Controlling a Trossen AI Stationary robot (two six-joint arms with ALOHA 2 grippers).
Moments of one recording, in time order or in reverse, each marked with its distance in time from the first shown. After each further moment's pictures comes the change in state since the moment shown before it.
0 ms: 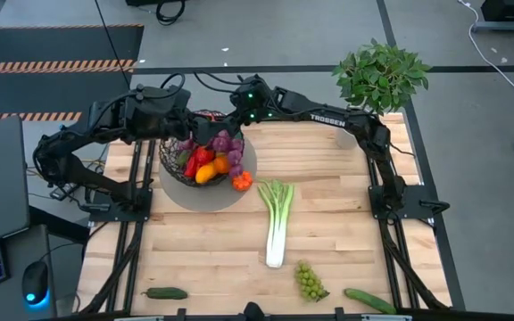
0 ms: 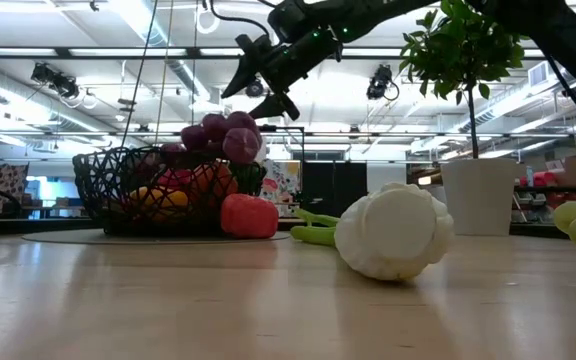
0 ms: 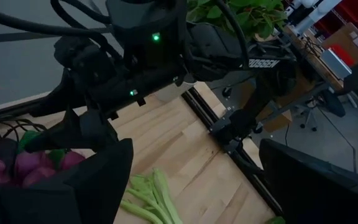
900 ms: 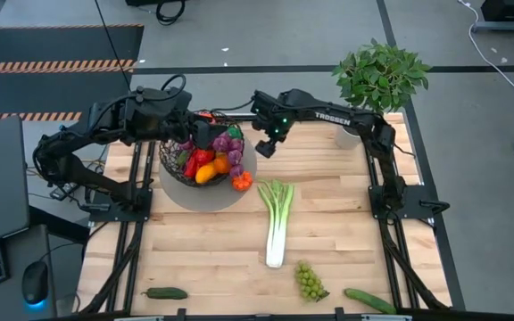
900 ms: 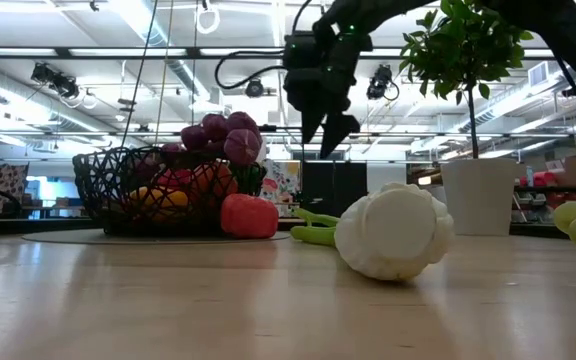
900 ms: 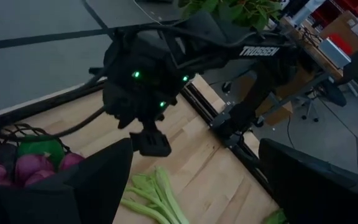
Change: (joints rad) left arm -0.017 0.000 0.000 0.000 0.000 0.045; right arm -0.012 -0.045 -0.042 -0.723 -0.020 -0.216
